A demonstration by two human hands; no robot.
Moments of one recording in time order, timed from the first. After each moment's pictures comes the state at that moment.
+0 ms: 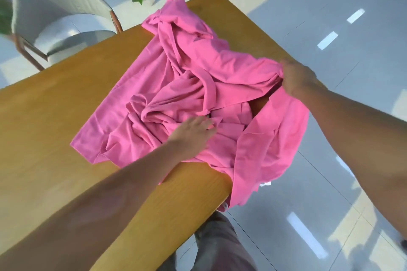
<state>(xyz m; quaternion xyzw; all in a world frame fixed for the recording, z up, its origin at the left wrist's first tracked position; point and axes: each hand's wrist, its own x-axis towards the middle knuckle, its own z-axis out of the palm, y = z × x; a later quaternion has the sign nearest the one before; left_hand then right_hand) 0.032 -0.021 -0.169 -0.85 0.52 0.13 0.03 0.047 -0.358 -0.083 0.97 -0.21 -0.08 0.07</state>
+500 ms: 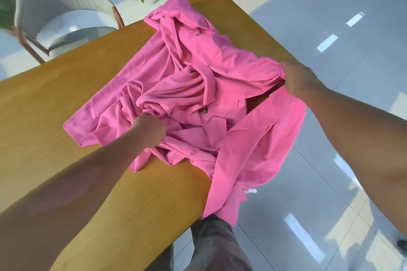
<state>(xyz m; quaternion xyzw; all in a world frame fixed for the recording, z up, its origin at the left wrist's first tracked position) 0.062 0.058 -0.156 -0.84 0.40 0.26 0.27 0.027 -0.353 -0.079 0.97 -0.21 -0.11 0.06</state>
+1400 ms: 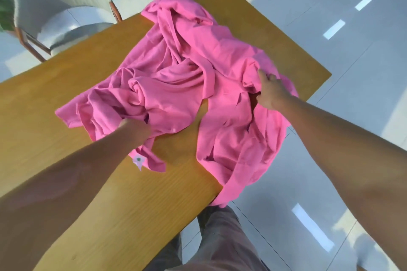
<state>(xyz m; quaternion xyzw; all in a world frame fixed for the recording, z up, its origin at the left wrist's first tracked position) 0.060 0.085 -0.156 -0.86 0.28 0.39 0.18 0.009 -0.305 -0.149 0.95 -0.22 -0.20 -0.05</state>
